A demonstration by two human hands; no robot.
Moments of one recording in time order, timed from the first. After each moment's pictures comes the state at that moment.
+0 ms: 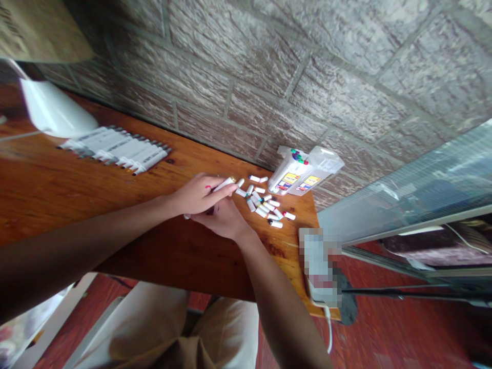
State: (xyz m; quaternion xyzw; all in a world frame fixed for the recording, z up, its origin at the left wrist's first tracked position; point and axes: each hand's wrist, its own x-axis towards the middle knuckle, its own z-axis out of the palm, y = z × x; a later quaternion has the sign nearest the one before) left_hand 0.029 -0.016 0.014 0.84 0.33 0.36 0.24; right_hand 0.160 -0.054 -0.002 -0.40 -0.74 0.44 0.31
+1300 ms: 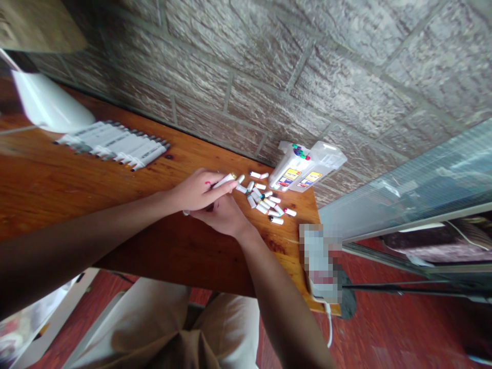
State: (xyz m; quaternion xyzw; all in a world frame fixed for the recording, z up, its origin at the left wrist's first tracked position) left_hand 0.028 -0.016 0.015 0.84 0.33 0.35 0.23; right_hand 0.160 -0.055 -0.004 -0.39 -0.75 0.44 0.32
